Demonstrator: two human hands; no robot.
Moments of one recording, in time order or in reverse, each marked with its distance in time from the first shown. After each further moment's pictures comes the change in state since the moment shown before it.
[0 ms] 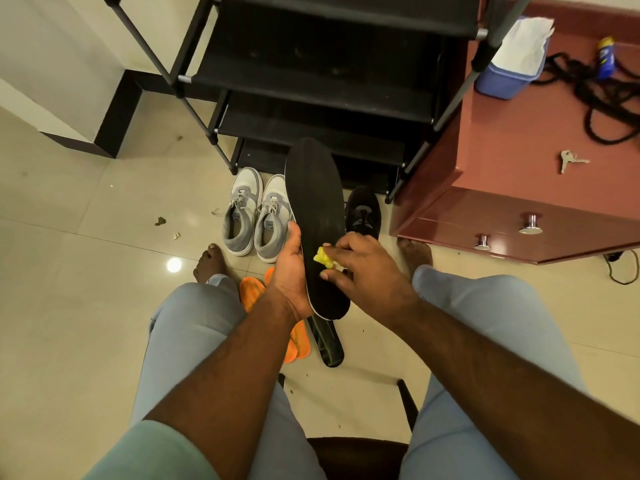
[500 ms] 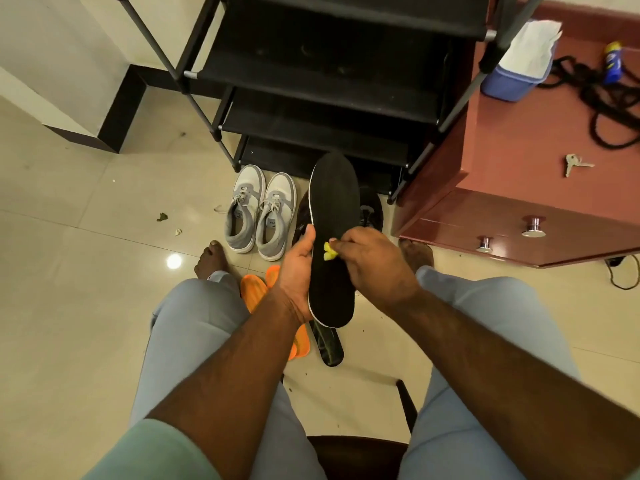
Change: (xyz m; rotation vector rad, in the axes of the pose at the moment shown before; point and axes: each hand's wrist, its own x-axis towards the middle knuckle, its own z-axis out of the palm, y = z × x) left_hand -0.002 -0.004 0.001 -0.016 0.014 -0.001; right_hand 0.010 0.005 -0.002 -0.139 0.116 -0.183
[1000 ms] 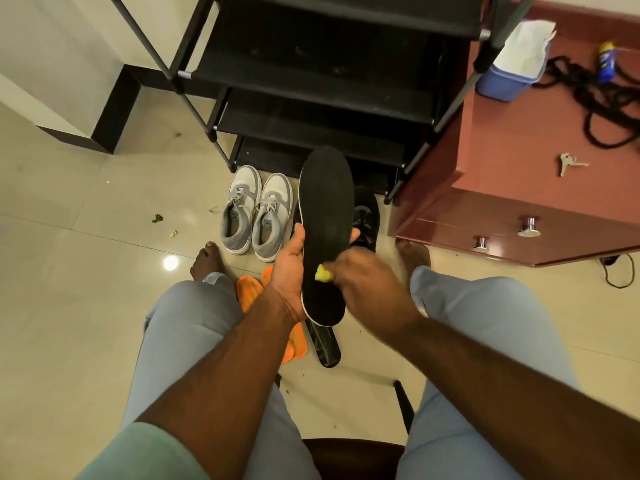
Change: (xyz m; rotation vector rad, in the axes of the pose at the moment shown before) left_hand 0.008 0.002 -0.007 -0.043 -0.037 -0.003; right_hand -0.027 -0.015 0.003 0.112 -0.043 0.047
